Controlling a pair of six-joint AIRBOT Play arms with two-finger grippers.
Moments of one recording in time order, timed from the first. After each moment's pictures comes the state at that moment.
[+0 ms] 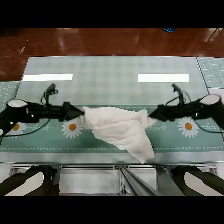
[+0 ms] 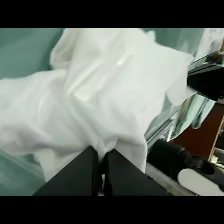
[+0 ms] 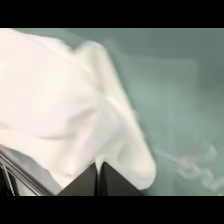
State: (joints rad) left arm 0.11 -1.17 0.62 0.38 -1.22 -1.04; right arm -0.11 -1.17 0.70 -0.67 1.20 1.16
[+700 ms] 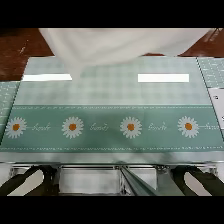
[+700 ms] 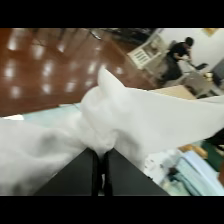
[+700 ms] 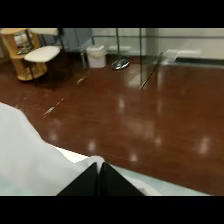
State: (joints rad) left arm 0.29 -1.11 1.74 0.30 -1.30 -1.27; right arm -0.13 -0.97 2.00 -0.92 1.27 1.41
